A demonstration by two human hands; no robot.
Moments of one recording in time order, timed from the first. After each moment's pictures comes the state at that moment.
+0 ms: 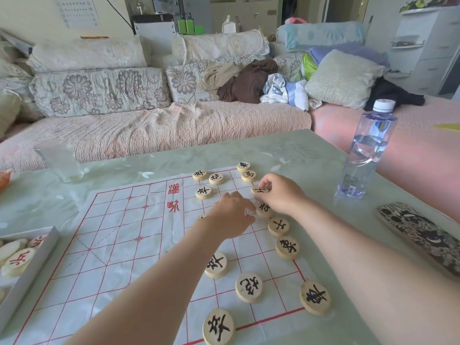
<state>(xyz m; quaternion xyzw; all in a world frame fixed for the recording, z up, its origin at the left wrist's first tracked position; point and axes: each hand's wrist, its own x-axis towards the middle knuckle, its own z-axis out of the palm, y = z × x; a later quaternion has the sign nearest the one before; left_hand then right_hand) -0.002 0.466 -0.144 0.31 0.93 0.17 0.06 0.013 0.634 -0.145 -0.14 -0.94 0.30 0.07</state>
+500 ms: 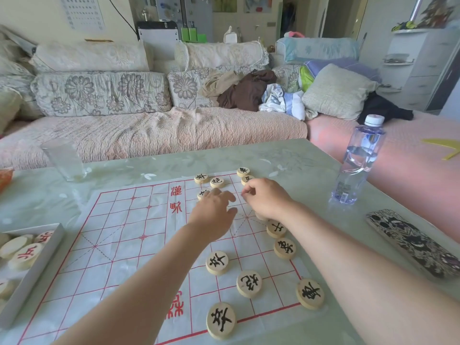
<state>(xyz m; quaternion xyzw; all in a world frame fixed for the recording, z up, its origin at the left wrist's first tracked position) 0.004 0.428 -0.133 0.26 0.94 0.22 -0.06 0.028 0.591 -0.113 -0.06 -0.96 0.25 0.08</state>
